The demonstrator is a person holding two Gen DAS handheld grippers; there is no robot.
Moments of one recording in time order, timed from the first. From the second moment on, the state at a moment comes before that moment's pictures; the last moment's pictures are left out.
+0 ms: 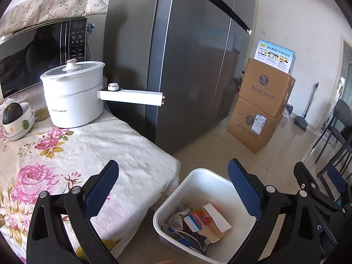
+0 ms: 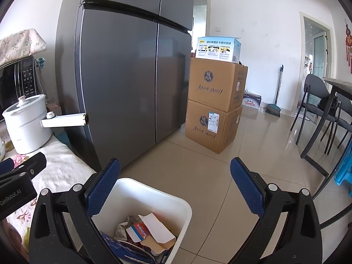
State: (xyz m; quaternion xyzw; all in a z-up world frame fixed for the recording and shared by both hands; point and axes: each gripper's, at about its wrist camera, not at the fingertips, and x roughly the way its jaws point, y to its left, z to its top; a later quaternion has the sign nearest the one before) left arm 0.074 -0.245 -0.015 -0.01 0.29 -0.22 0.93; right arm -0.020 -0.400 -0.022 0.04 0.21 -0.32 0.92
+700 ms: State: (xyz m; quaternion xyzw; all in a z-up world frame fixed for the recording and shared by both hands) left arm 0.071 -0.253 -0.018 0.01 0.29 -0.24 0.93; right arm -0.024 -0.404 -0.019 0.04 0.20 -0.33 0.92
